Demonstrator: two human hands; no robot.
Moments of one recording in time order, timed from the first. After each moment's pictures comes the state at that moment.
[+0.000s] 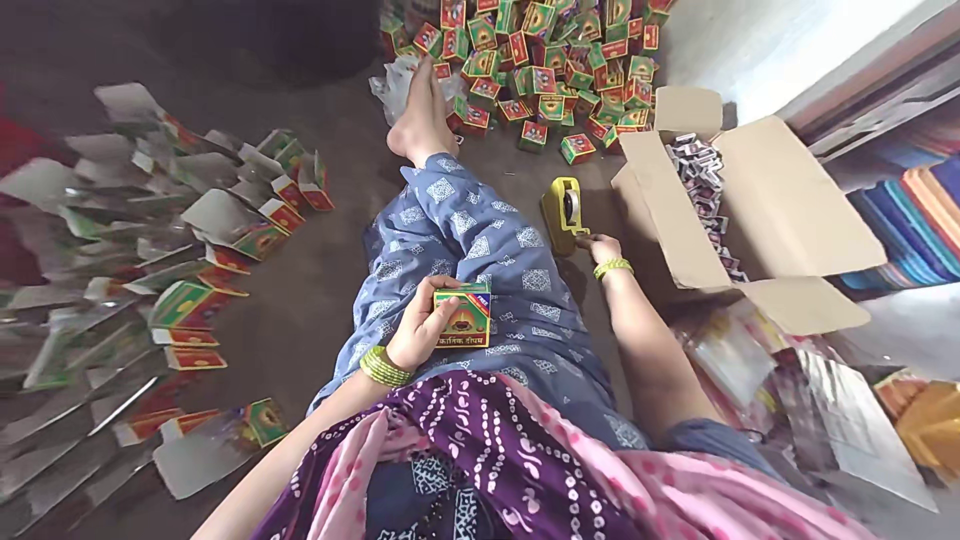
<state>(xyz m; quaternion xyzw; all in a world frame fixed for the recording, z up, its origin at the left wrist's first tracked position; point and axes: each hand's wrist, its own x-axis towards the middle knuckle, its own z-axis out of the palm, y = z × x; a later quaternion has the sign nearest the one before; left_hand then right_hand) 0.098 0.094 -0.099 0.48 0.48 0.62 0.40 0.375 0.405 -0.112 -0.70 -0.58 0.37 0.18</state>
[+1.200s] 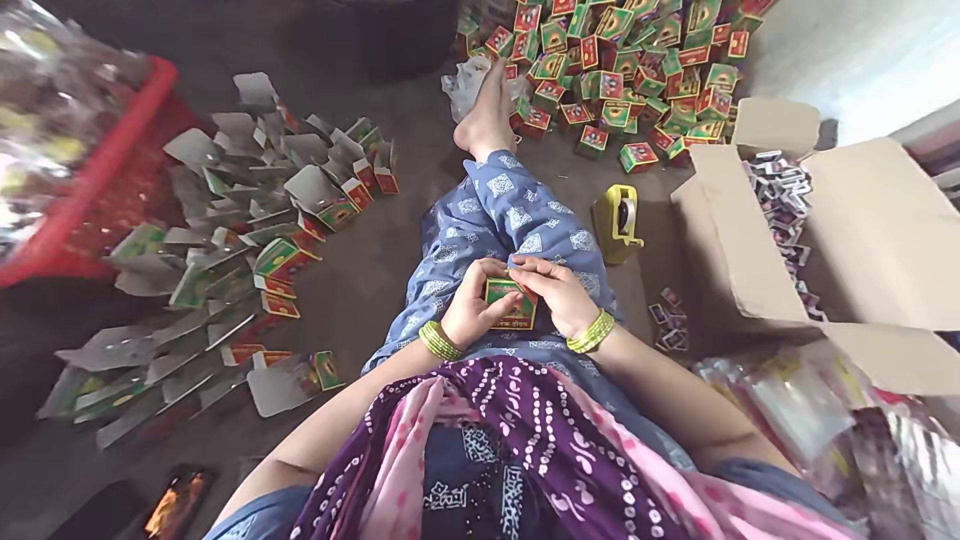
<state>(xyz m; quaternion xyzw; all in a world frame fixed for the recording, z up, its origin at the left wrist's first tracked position) 0.097 0.099 -0.106 0.52 0.50 0.64 0.25 0.242 0.207 -0.030 -0.34 -0.60 0.70 0.18</state>
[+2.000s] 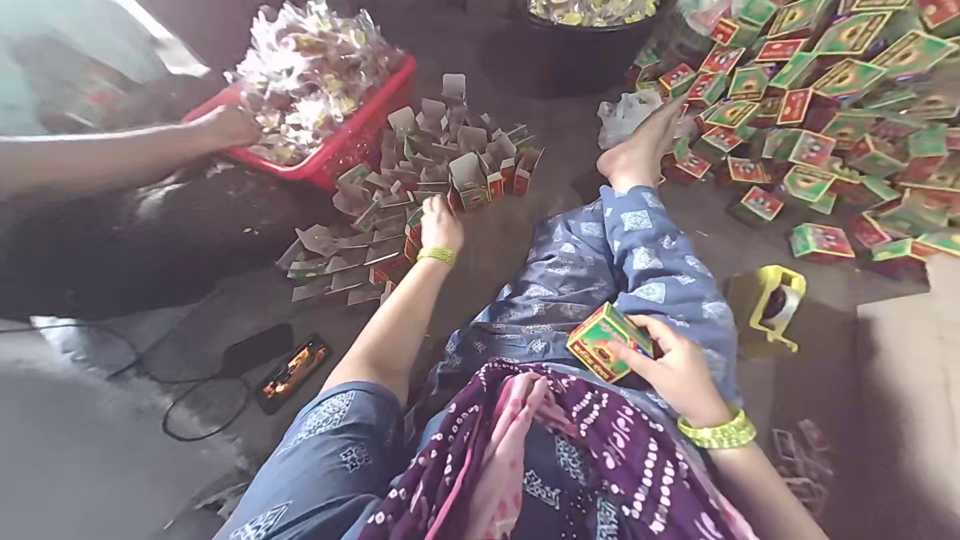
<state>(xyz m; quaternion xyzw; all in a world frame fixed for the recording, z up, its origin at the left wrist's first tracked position) -0.129 0.006 -0.101 0.12 0.95 0.30 0.02 0.262 0.209 -0.048 -0.22 -0.86 0.44 0.14</state>
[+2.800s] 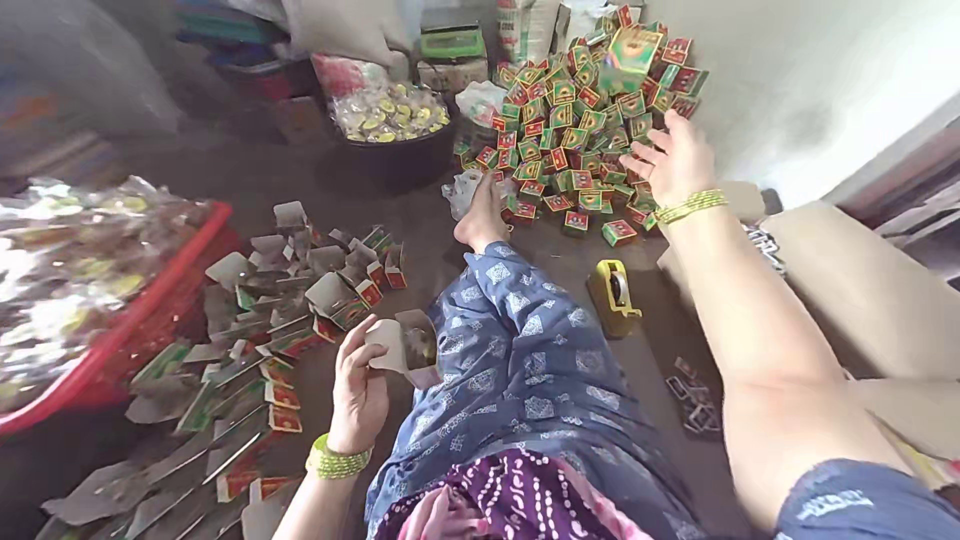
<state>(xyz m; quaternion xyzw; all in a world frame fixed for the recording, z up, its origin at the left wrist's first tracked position) -0.029 0.024 -0.061 0.52 0.57 0.63 -0.07 0.224 0.439 0.184 -0.32 -0.52 0.57 0.55</state>
